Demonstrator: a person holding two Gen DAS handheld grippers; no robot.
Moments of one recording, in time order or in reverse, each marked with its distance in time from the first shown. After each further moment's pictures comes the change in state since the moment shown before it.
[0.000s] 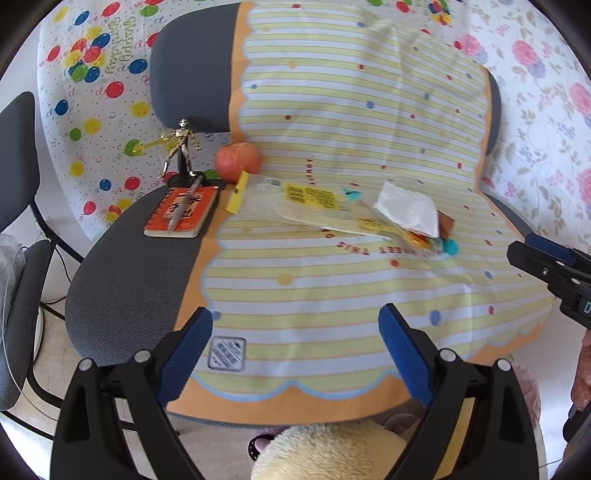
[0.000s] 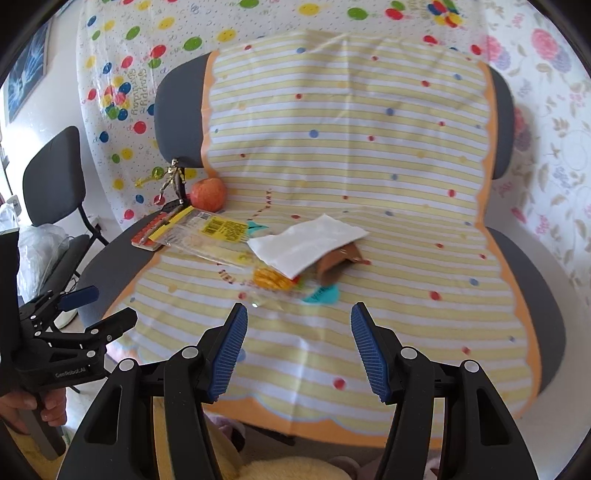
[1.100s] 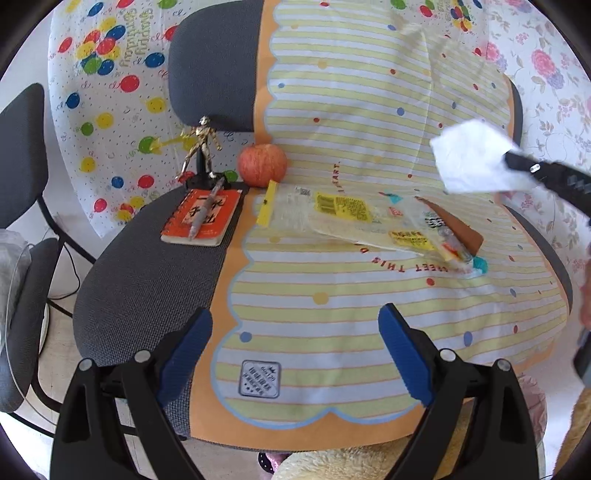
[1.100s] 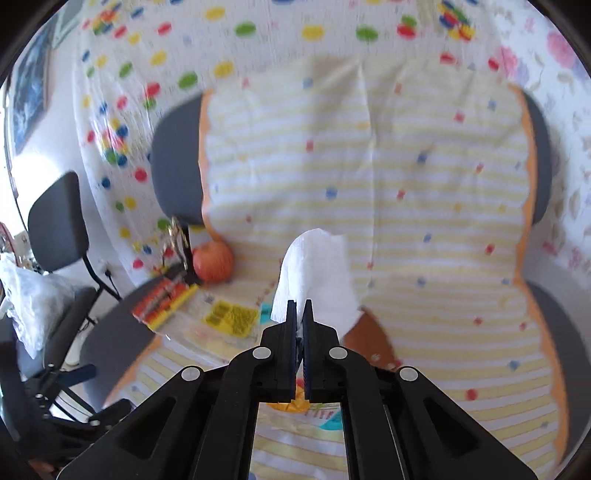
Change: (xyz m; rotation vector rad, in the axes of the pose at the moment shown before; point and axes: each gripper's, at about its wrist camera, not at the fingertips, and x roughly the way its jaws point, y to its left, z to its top) left arm 0.011 0.017 0.012 -0.018 -0.006 0.026; right arm -0.001 -0.019 0.070 0.028 -0.193 0.045
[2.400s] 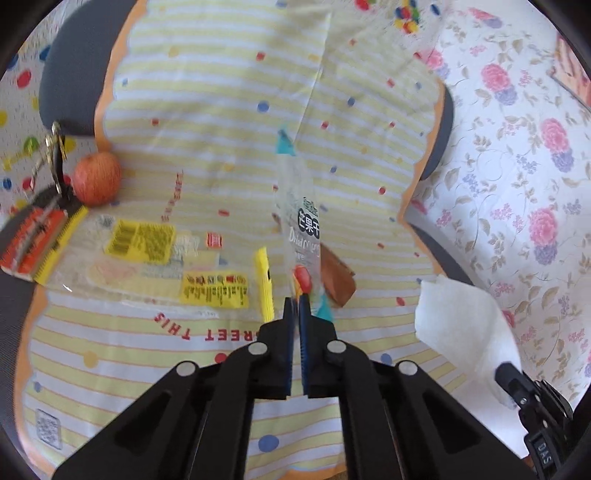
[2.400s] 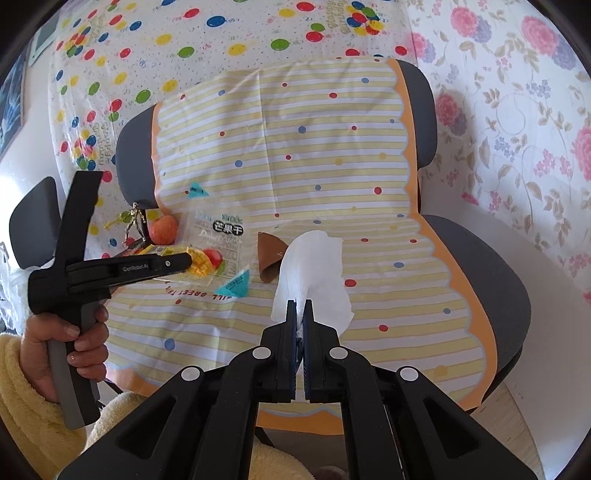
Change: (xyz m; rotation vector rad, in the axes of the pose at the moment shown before) left arm 0.035 -0.124 0.044 -0.039 -0.007 -0.347; right arm -0.086 -0.072 -0.109 0.130 0.045 -0.126
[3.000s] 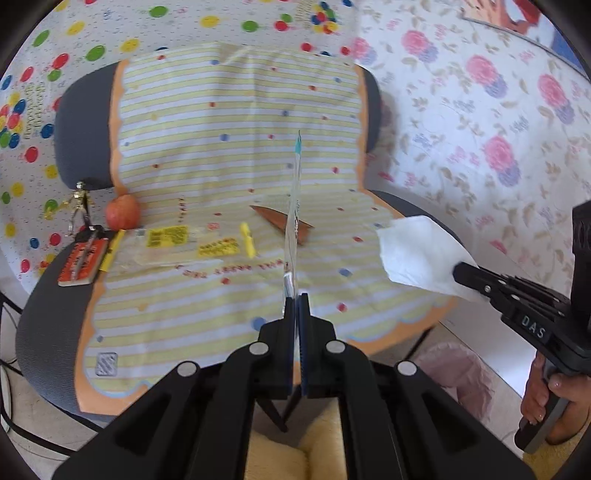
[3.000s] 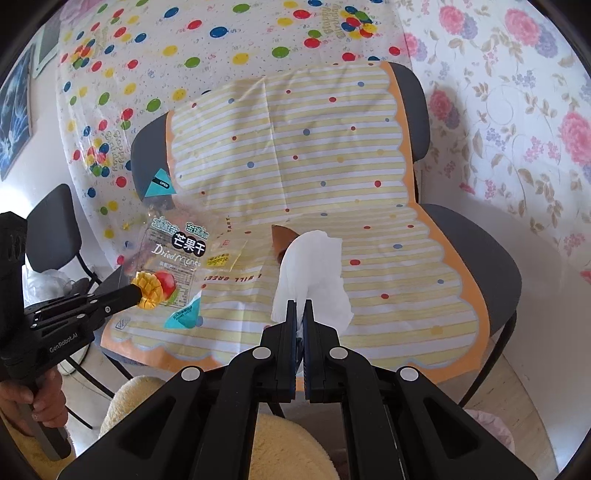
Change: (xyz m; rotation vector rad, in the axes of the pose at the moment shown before) left arm -0.097 -0.048 -0.078 0.267 -0.030 0.021; right arm -0.051 0.004 -0.027 0.024 -0.004 0.002
